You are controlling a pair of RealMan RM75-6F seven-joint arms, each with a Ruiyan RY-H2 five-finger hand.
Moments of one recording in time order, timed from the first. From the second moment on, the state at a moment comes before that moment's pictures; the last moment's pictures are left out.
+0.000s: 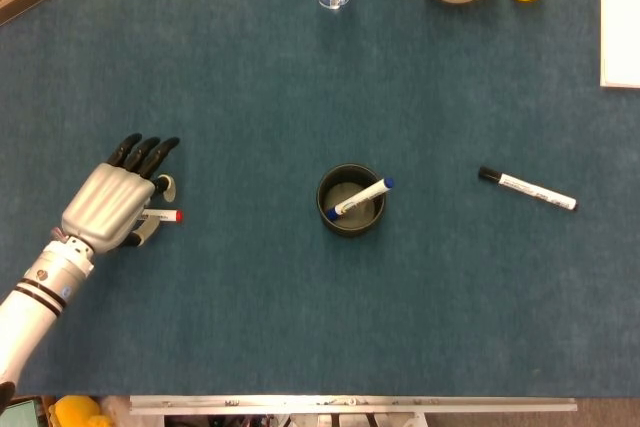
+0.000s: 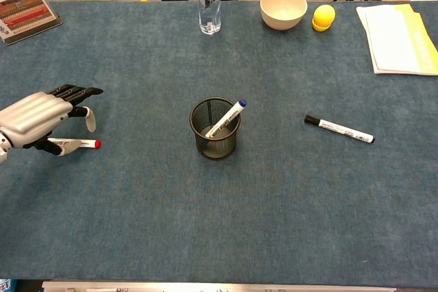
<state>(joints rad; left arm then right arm) -0.44 -1.41 0.11 -1.34 1.54 1.09 0.08 0.09 -1.05 0.14 -1.63 -1.43 1.47 0.13</state>
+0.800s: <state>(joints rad) -0.43 -1.46 0.10 -1.31 1.52 1.06 0.10 0.09 -1.04 0.14 -1.62 -1.42 1.48 0.14</state>
